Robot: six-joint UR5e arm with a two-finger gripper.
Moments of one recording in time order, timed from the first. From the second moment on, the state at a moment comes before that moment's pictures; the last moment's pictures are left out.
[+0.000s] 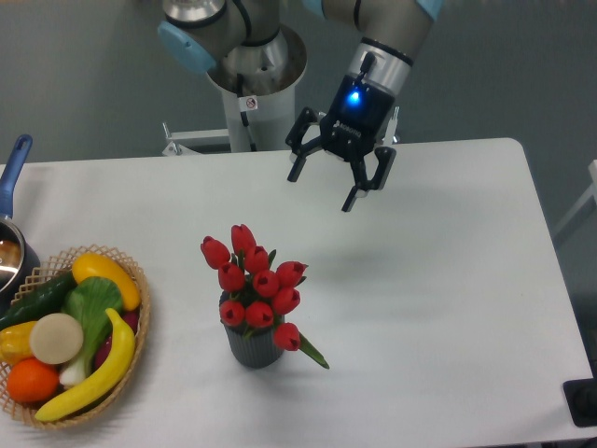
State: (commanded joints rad) arm 2.81 -1.55 -2.06 -0.91 0.56 1.42
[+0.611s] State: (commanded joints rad) arm 2.77 -1.68 -1.97 -0.90 0.57 1.34
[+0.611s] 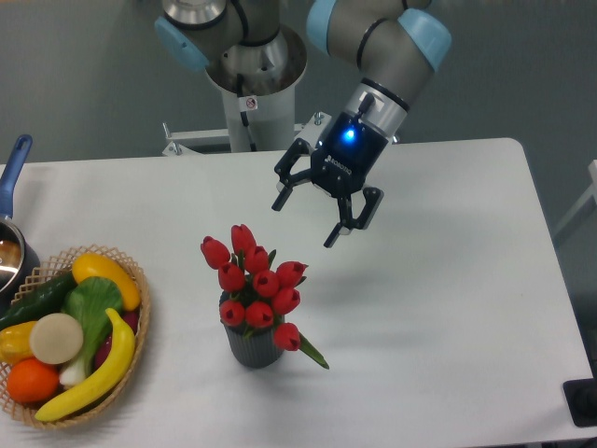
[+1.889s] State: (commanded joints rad) arm 2.61 -1.88 -1.84 -0.83 0.56 1.39
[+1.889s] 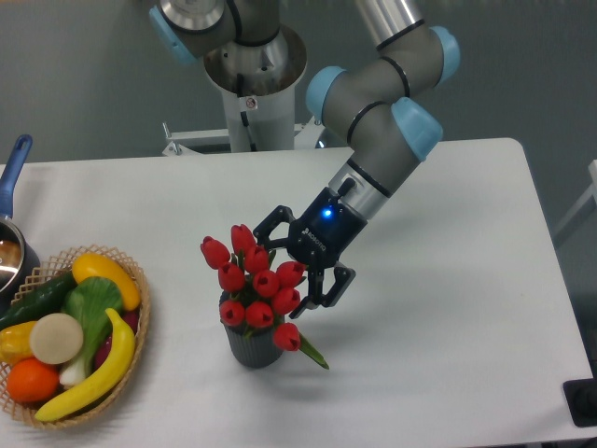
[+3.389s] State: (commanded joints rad) arm 2.60 -1.90 -1.84 -0.83 0.52 1.38
